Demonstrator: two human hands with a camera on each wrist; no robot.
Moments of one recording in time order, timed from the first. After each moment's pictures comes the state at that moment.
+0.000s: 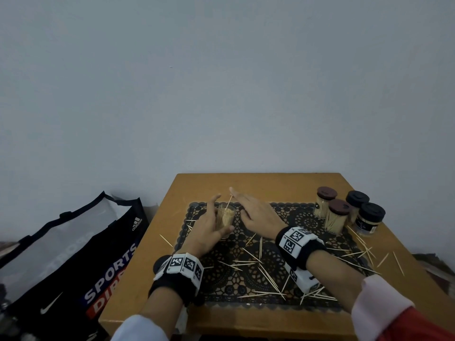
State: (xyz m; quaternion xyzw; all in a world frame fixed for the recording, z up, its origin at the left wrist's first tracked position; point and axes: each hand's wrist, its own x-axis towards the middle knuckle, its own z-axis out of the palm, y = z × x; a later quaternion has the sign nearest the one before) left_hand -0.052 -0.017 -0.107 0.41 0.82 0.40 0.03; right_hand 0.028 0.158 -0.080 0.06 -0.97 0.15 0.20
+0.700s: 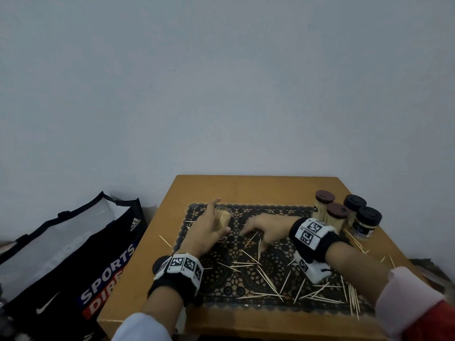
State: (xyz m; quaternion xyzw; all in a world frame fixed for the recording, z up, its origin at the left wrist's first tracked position) left_hand -0.039 -0.020 -0.091 0.38 0.85 0.36 0.03; right_hand 0.043 0.182 -0.055 0.07 -0.97 0.11 -0.19
